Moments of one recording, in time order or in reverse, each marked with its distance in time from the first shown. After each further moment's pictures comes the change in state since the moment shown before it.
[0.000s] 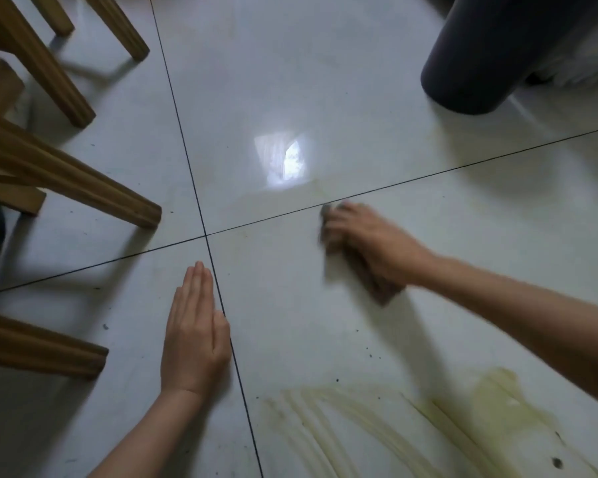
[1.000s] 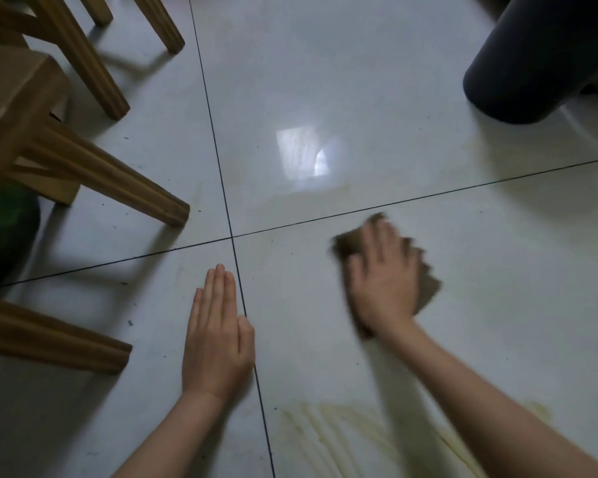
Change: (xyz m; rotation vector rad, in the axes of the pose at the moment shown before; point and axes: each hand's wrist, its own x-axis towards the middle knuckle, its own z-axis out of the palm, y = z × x) left_hand 0.001 -0.001 0.001 0.135 -0.064 -0.058; right_hand 0.016 -0.045 0.078 -0.247 0.276 0.755
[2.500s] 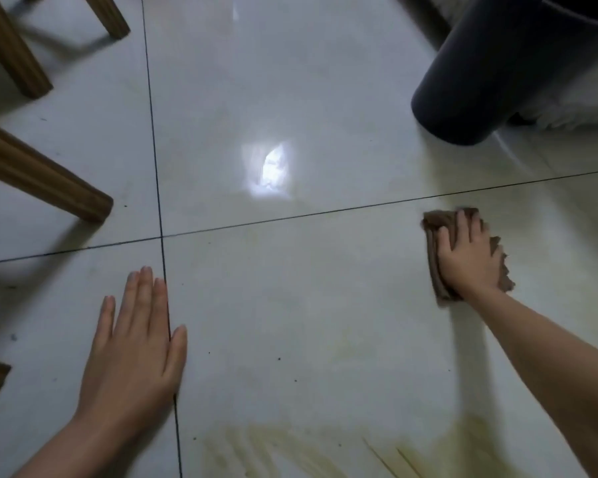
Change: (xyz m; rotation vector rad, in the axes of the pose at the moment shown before) left_hand 0.002 0.005 -0.002 0.174 -0.096 0.000; right_hand 0.085 0.210 -0.035 -0.115 -0.022 0.392
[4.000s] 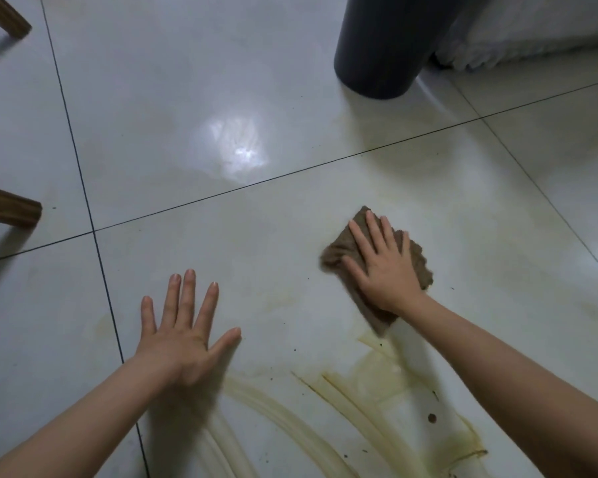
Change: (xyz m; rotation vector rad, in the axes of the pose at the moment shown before) left_hand -0.001 0.115 -0.022 0.219 -0.848 0.104; right_hand -0.099 0.042 -0.014 -0.100 -0.276 -0.447
